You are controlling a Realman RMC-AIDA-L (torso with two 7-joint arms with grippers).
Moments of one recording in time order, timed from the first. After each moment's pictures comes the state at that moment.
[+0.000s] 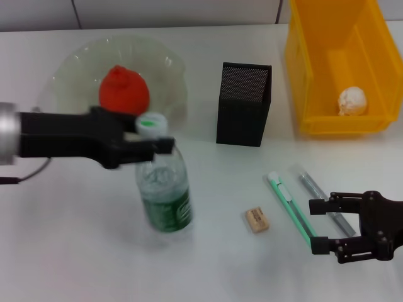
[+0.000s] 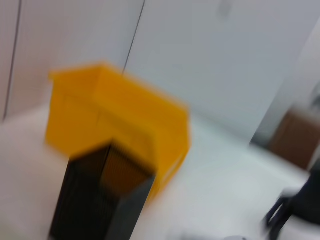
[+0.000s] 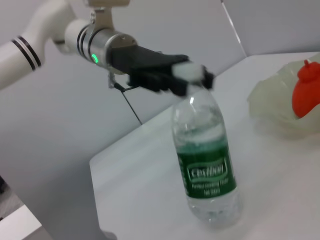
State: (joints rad) left arm -0.29 -2.07 1.15 1.30 1.84 1.59 -1.99; right arm 0.37 2.03 -0.70 -0.65 -2.10 -1.87 1.41
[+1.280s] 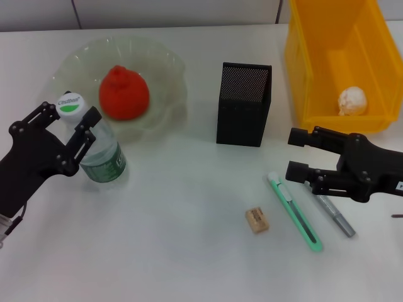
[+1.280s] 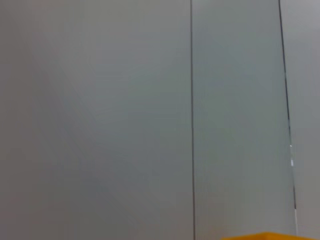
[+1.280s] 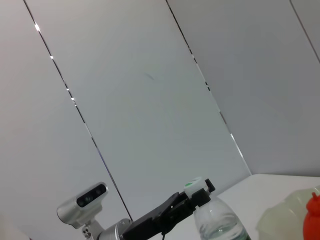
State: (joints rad) left arm -0.32 -2.07 0.29 0.09 1.71 1.67 -0.46; right arm 0.40 2.08 -0.67 -0.56 -1.82 -1.86 1.36
